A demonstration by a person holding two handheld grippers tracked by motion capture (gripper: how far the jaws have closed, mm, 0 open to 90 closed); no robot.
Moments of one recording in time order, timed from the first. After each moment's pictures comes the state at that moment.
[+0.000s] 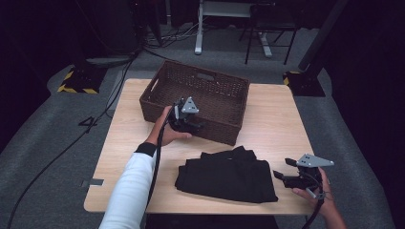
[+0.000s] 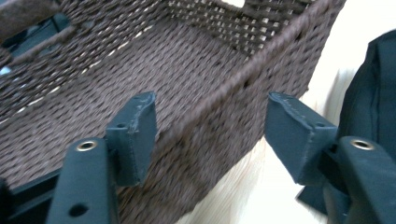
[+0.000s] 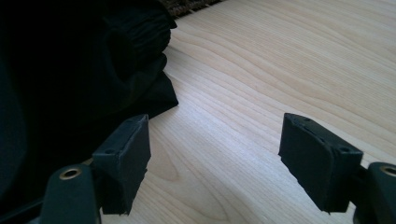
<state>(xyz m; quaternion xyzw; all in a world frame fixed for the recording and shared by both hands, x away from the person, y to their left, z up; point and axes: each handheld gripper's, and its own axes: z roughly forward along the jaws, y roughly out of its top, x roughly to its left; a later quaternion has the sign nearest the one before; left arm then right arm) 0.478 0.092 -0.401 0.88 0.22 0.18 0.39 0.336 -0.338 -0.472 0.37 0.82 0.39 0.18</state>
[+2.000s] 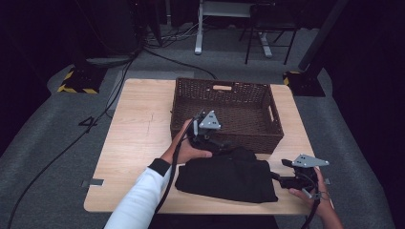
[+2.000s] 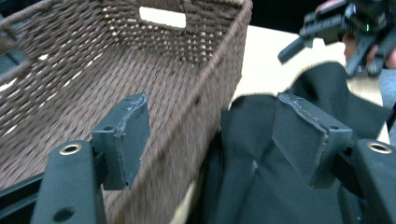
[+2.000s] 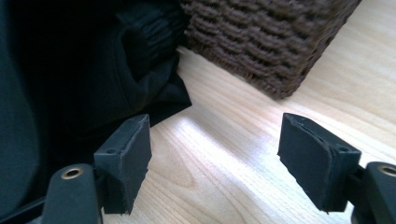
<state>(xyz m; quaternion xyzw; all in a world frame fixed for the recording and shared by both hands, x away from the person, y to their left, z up) 0.403 0.042 -0.377 0.87 0.17 0.11 0.45 0.336 -0.328 -0.474 0.37 0.82 0.39 0.18</state>
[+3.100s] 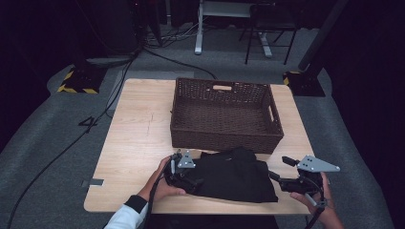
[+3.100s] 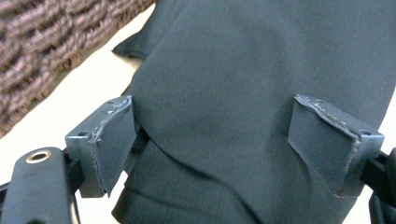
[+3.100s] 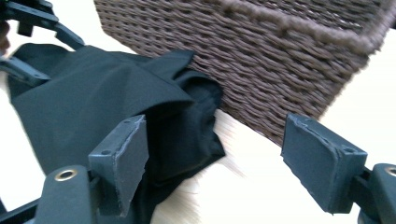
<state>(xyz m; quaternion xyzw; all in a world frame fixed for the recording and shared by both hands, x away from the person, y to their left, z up) 0.346 0.097 -0.490 0.90 0.24 0.08 0.36 0.303 -0.304 -0.424 0.35 0.80 0.44 0.21</state>
